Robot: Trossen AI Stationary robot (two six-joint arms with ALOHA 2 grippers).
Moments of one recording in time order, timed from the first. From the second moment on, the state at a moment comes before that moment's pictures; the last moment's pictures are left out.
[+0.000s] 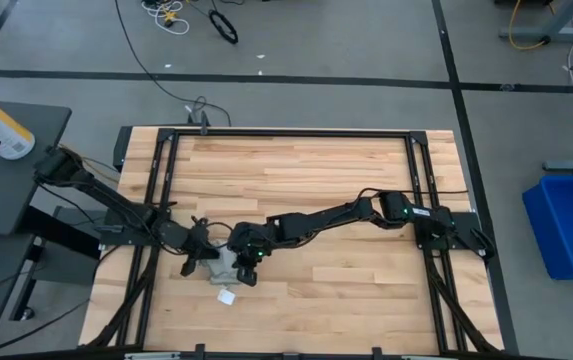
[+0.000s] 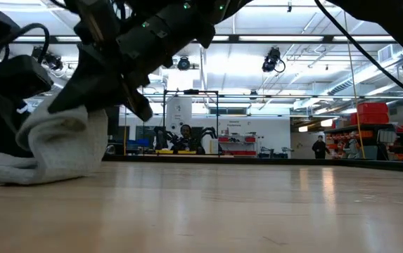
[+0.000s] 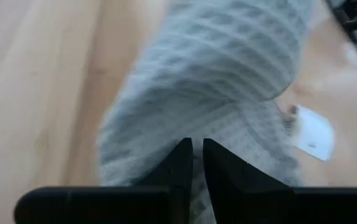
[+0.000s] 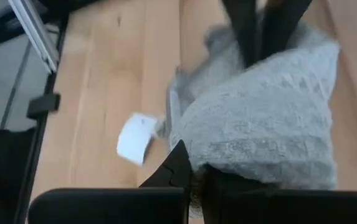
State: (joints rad) left arm -0.47 0.87 0.01 0.25 -0.14 -0.49; right arm 0.15 2.40 1.99 -0.35 -0.21 0.38
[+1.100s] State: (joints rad) left arm -0.62 0.59 0.01 0.22 -0.16 -0.47; right arm 0.08 2.08 1.45 -0.17 -0.16 0.38
